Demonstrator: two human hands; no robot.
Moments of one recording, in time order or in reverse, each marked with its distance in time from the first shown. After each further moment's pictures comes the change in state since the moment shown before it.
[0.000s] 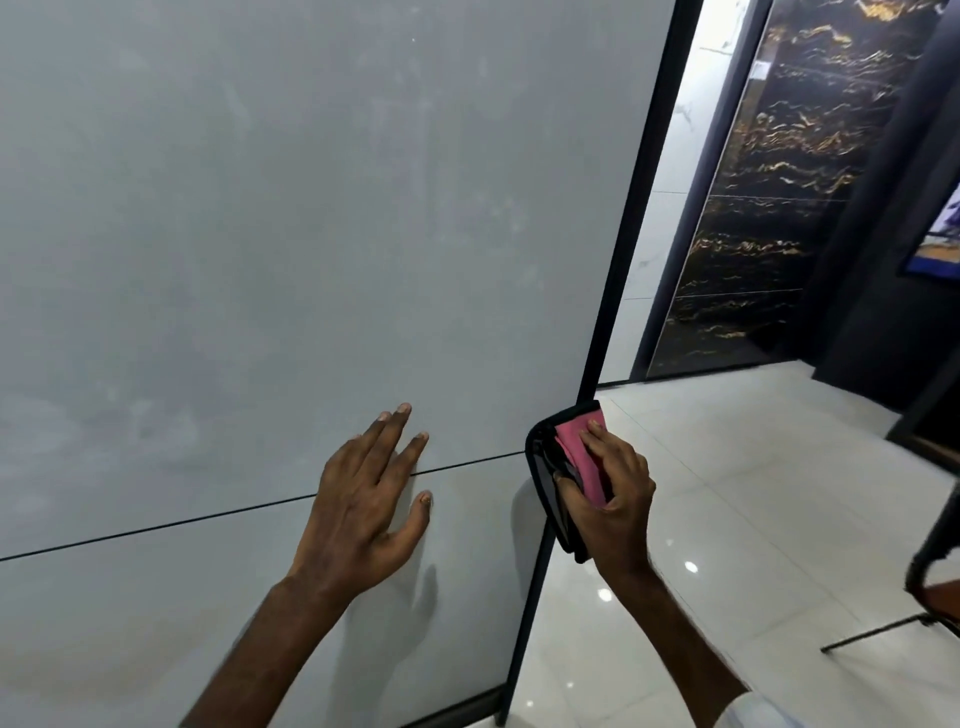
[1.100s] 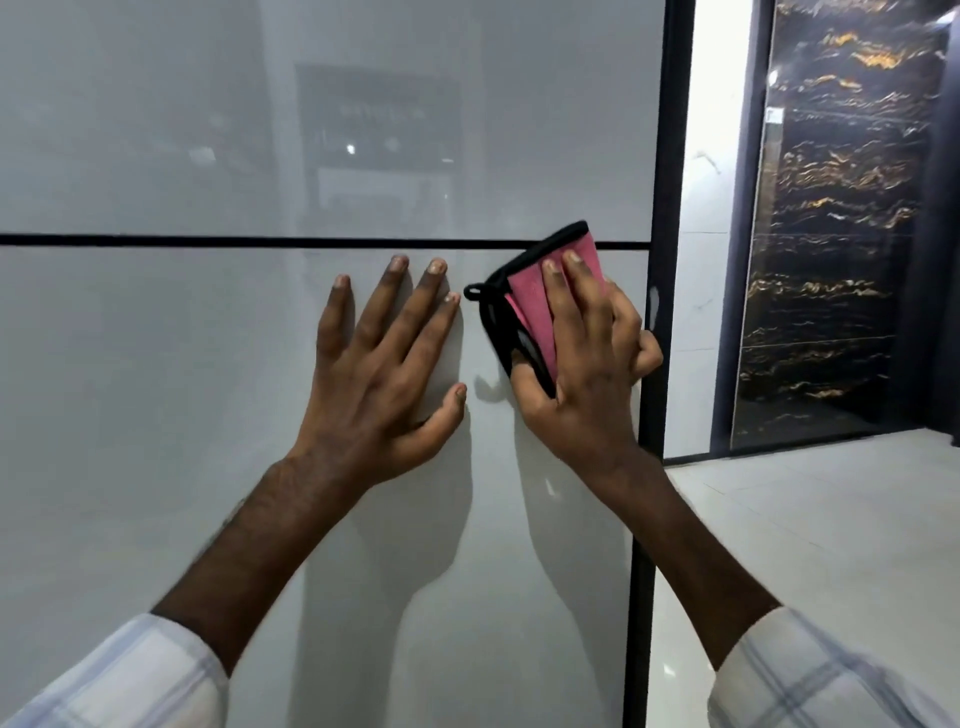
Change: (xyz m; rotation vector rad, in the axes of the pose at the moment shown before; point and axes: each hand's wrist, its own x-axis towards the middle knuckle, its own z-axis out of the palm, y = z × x) left_hand -0.081 -0.069 0.224 0.635 0.349 0.275; right_hand -0.069 0.158 0.187 -0.189 0.292 -0.581
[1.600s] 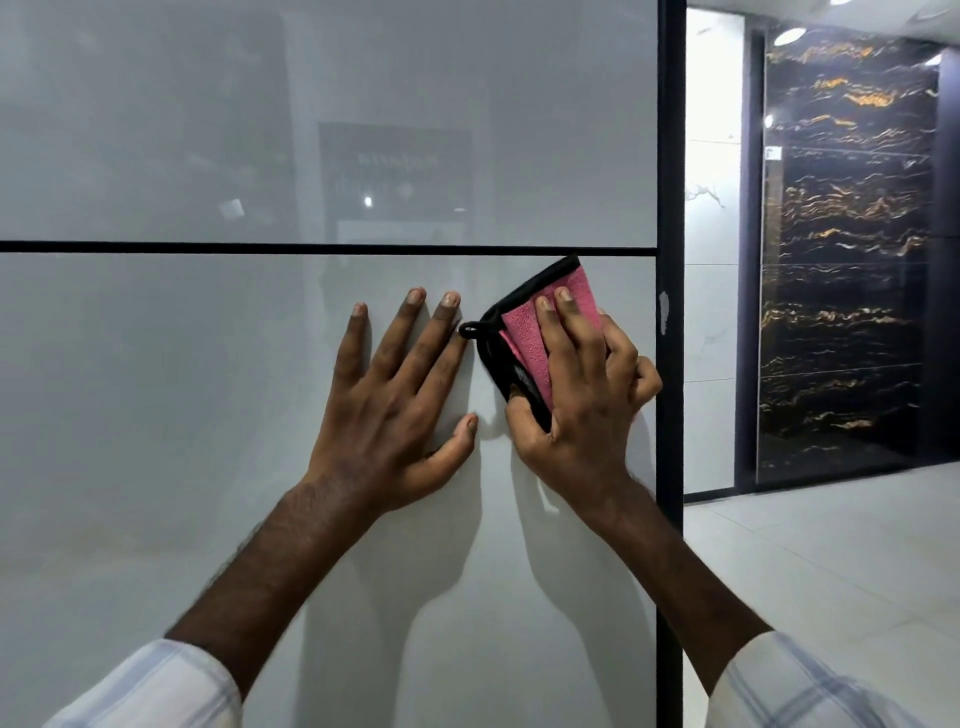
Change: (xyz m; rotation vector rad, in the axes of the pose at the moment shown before) left_hand -0.016 0.005 0.012 0.099 0.034 0.052; right_hand -0.023 -0.006 0.021 -0.069 0.141 -0.023
